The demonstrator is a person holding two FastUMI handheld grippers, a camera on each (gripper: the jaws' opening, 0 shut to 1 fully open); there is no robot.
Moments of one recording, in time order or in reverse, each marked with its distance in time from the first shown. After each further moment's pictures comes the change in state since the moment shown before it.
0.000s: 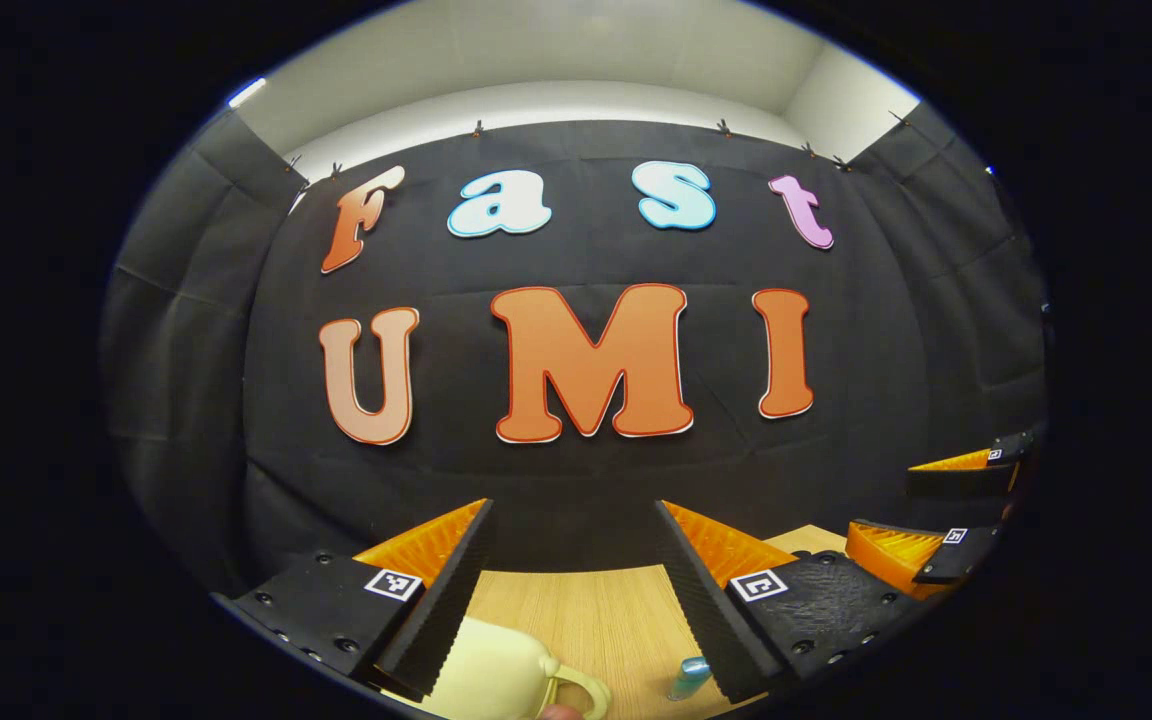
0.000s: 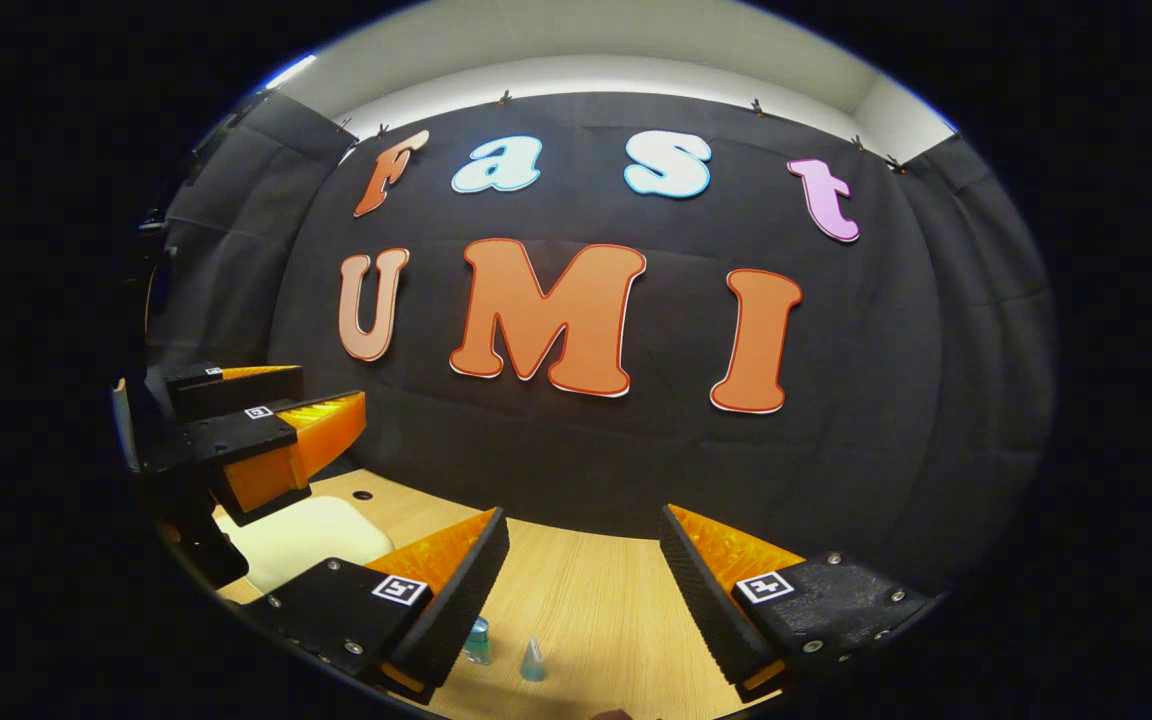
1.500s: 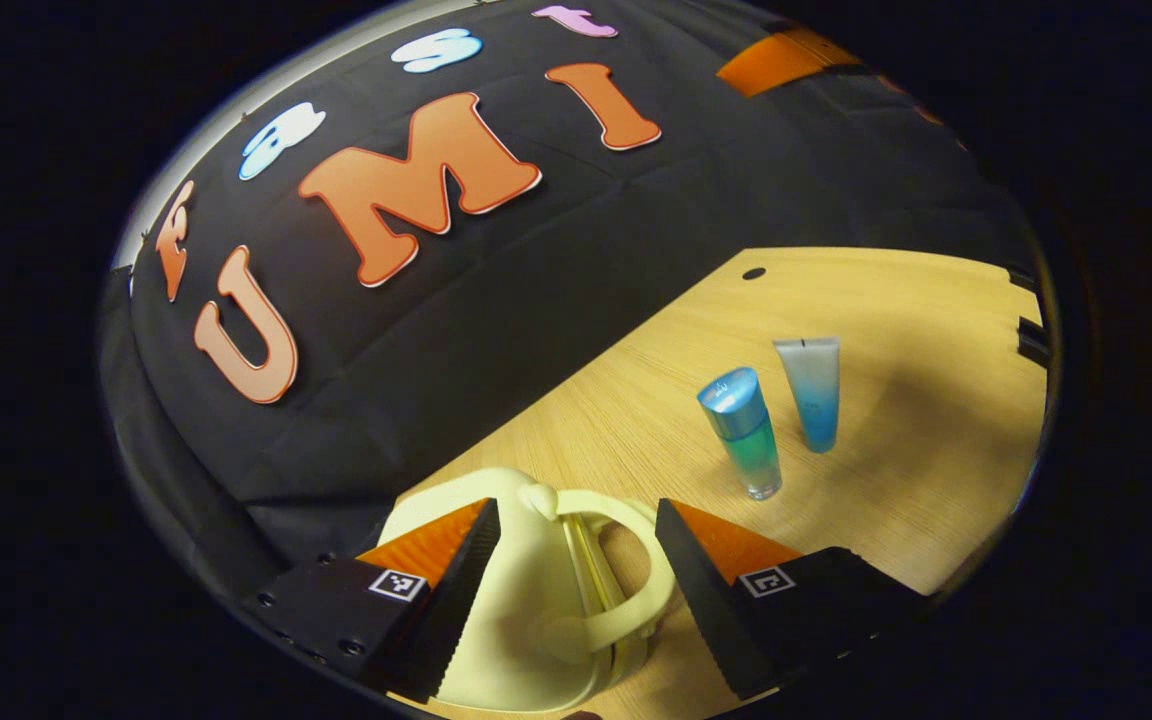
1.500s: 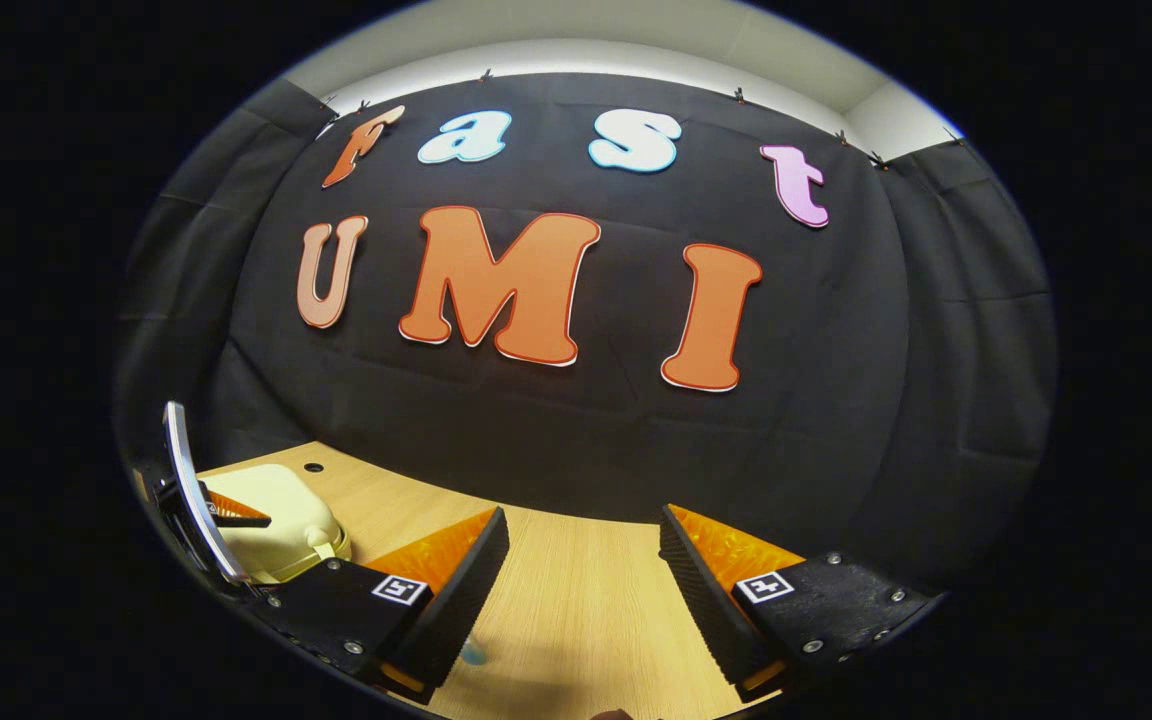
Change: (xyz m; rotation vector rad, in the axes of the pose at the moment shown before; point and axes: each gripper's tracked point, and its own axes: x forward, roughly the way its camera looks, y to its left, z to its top) left arm -0.042 -0.017 -0.265 0.547 0.511 -0.252; right arm 0.004 -0.056 -0.032 -0.041 0.069 -0.112
